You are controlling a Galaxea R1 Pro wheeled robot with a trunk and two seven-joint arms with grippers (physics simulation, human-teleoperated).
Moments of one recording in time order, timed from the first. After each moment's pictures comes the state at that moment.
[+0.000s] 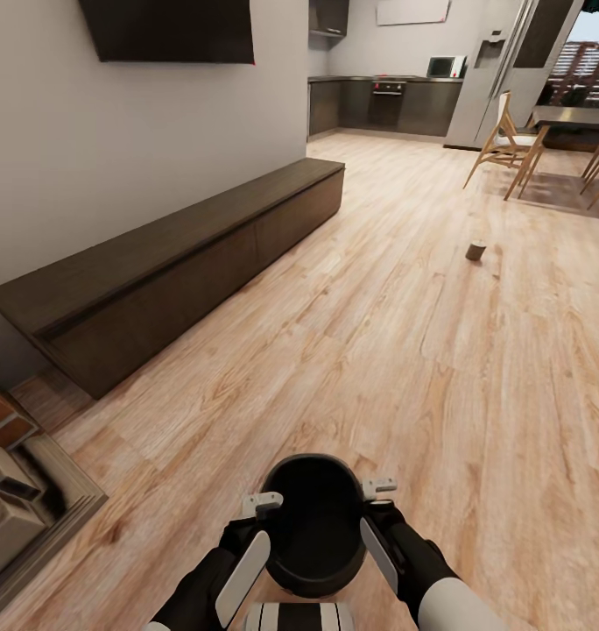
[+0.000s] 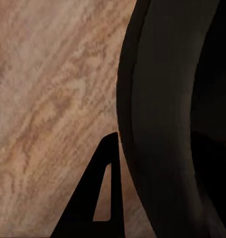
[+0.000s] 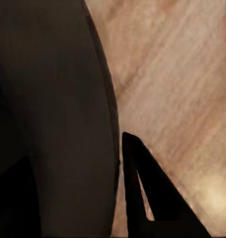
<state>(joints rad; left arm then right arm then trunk) -0.43 -0.17 -0.41 -0.87 0.58 0.54 0.67 -0.57 0.13 0.21 -0.61 -0.11 0.47 -0.28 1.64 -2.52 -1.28</state>
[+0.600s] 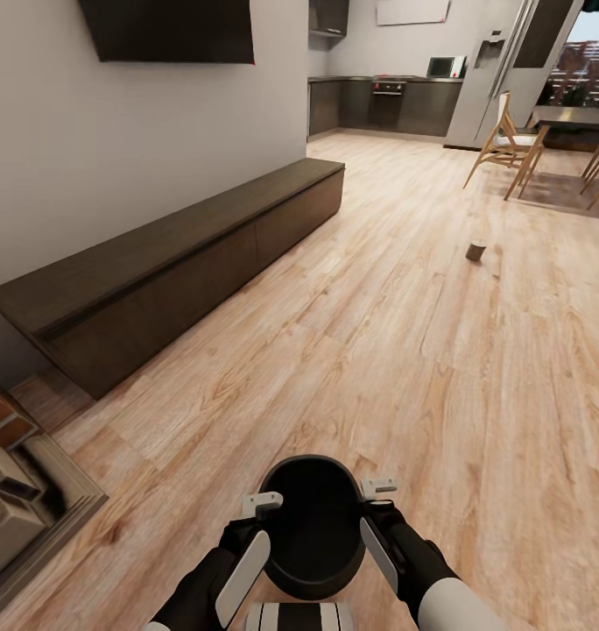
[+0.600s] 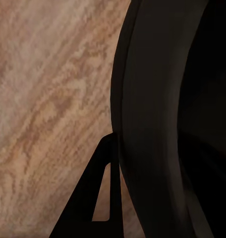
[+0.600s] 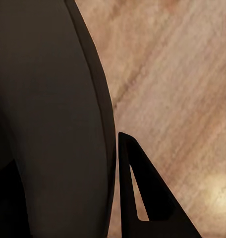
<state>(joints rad) -0.44 -0.17 -0.41 -0.87 0.58 0.54 0.67 -0.57 0.13 0.21 -0.60 -0.13 0.46 -0.28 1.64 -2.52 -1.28</state>
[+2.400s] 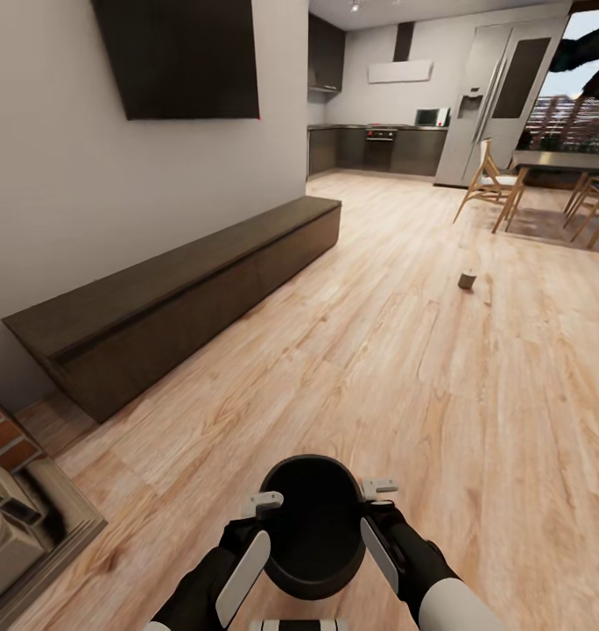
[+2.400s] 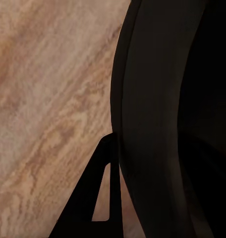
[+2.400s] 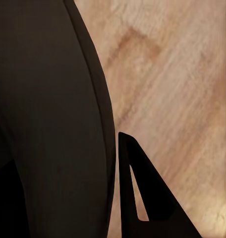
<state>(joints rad) -0.44 -0.17 -0.41 -0.87 0.57 0.54 0.66 -0.56 0.13 0.21 -0.61 -0.14 0.46 -0.28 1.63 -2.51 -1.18</state>
